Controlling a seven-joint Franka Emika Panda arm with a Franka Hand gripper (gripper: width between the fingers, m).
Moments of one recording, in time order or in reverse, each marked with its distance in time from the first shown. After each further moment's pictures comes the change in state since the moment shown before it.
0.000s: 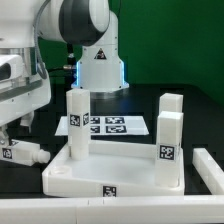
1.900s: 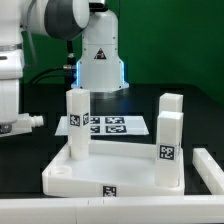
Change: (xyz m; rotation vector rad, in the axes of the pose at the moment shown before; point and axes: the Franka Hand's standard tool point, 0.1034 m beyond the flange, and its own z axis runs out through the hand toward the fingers) arm -0.063 -0.050 -0.001 0.101 -0.025 -0.799
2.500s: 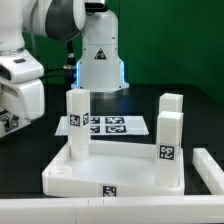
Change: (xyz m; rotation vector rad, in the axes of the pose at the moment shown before) arm 0.005 -0.028 0.009 0.066 0.022 -0.510
